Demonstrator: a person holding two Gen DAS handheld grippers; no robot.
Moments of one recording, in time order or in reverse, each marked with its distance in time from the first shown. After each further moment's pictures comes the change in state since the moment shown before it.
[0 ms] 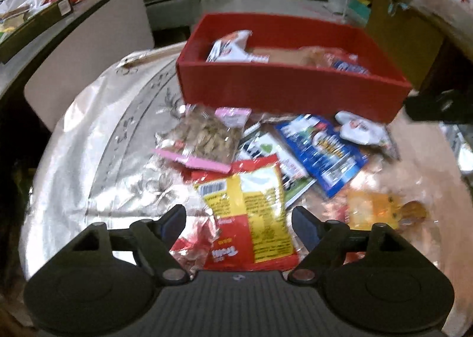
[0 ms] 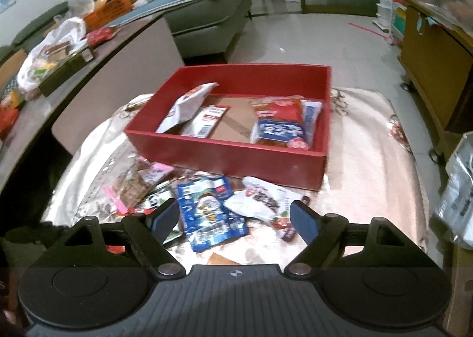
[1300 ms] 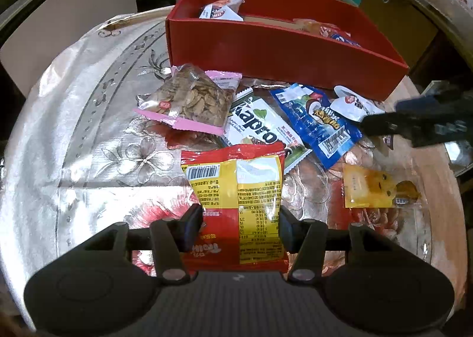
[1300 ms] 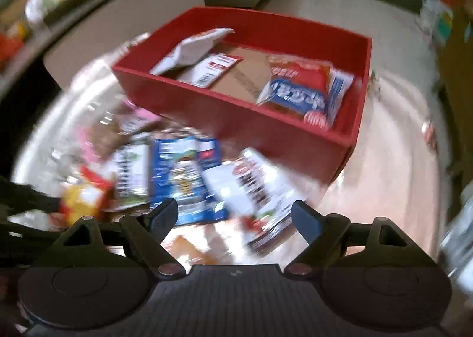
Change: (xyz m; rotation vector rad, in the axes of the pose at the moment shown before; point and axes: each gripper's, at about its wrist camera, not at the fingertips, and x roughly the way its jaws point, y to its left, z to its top) left arm 0.014 0.013 -0.007 -0.030 0.104 -0.127; right arm 0.071 0.001 0.000 -0.241 0.188 0.014
